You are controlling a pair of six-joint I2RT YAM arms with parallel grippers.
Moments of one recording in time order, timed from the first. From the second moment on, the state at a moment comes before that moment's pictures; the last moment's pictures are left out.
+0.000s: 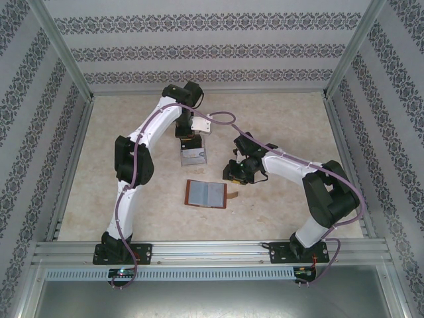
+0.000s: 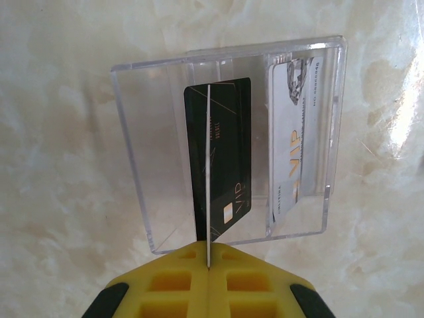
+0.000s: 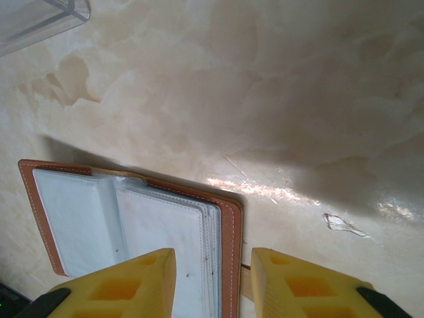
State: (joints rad) left arm -0.42 2.31 2.30 -1.43 0.00 1.10; right arm 0.53 1.64 0.98 -0.57 -0.39 0.71
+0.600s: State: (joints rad) left arm -0.43 2.34 2.30 -1.44 -0.02 1.10; right arm 0.53 1.64 0.98 -0.56 -0.39 0.71
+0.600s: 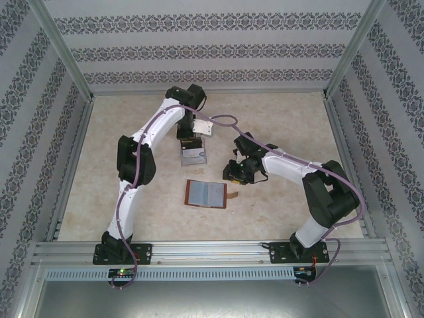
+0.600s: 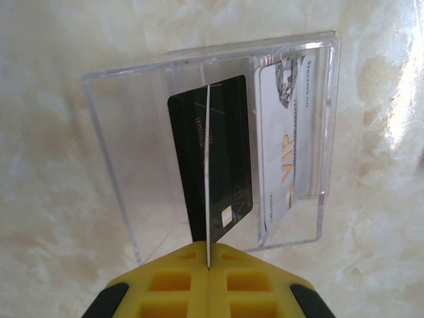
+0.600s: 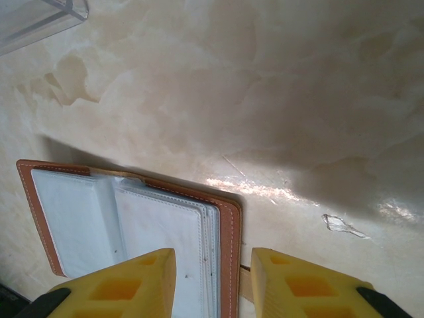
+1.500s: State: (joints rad) left arm -0.44 2.38 2.36 -1.45 -0.06 1.04; right arm 0.52 1.64 0.97 -0.56 -0.39 0.71
